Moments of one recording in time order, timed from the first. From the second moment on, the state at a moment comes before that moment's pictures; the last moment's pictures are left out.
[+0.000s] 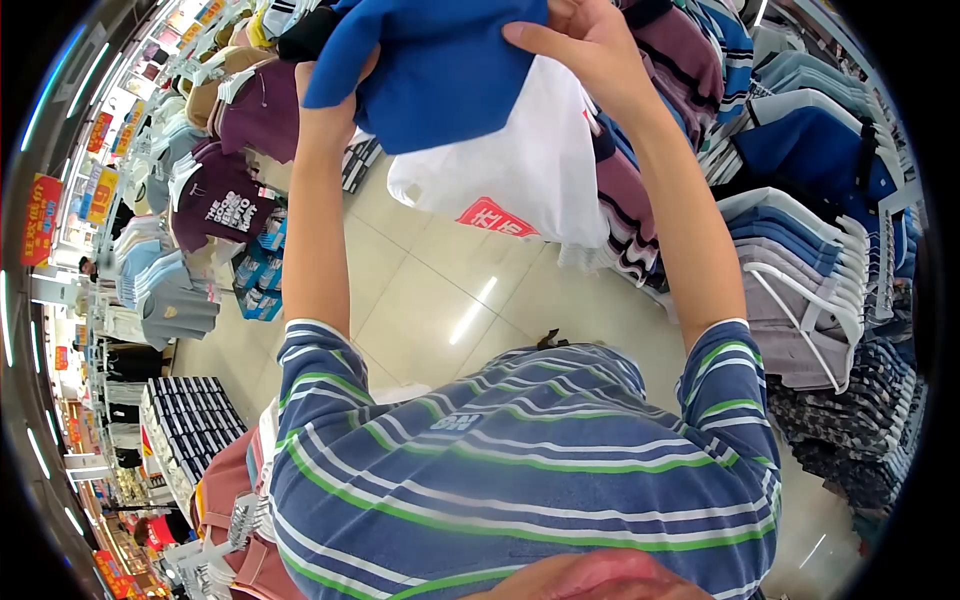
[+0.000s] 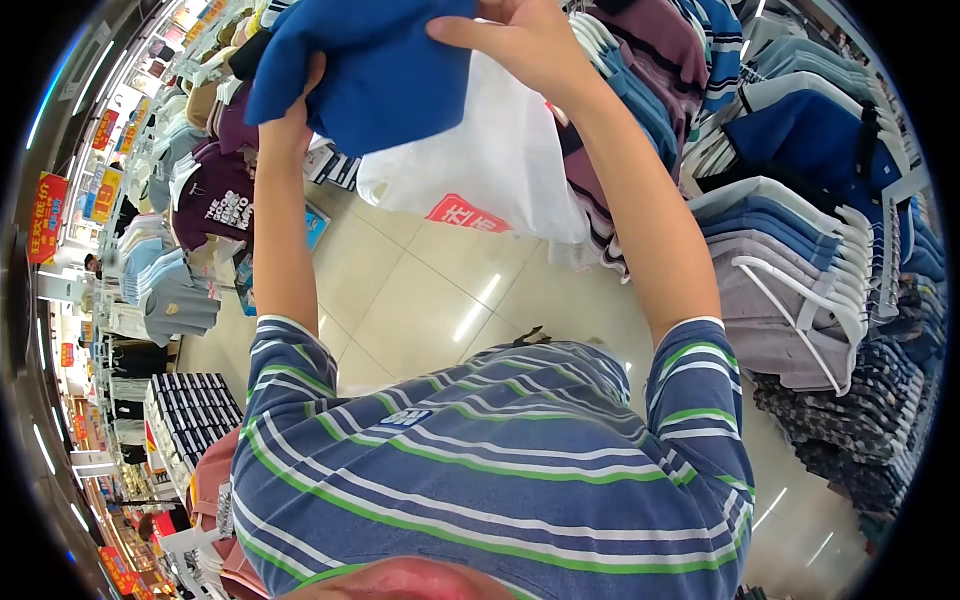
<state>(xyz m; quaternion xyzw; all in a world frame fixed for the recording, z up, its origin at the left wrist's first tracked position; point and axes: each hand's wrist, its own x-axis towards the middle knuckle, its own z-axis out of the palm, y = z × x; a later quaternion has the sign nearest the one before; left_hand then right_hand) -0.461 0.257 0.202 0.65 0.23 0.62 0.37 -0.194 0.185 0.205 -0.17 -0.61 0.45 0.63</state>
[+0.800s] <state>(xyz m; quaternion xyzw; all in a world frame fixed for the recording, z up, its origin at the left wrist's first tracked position) -0.425 0.257 0.204 0.94 0.18 0.23 0.17 -0.158 0.122 0.141 -0.40 -0.87 -0.14 0.24</state>
